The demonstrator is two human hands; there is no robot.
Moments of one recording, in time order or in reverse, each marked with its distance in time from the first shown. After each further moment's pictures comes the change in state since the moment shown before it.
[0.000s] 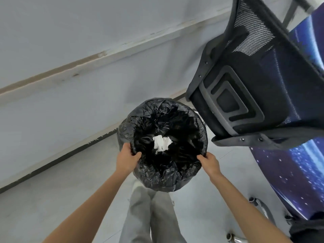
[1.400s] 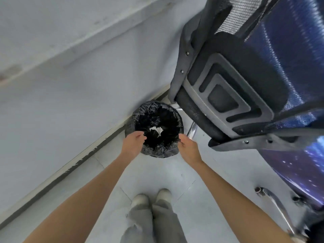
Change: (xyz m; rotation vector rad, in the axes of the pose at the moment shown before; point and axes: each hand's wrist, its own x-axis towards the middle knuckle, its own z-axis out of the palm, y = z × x) left_hand 0.176 0.062 0.094 -0.016 -0.253 0.081; right_hand 0.147 -0.029 0.060 -0.220 0.000 -0.275
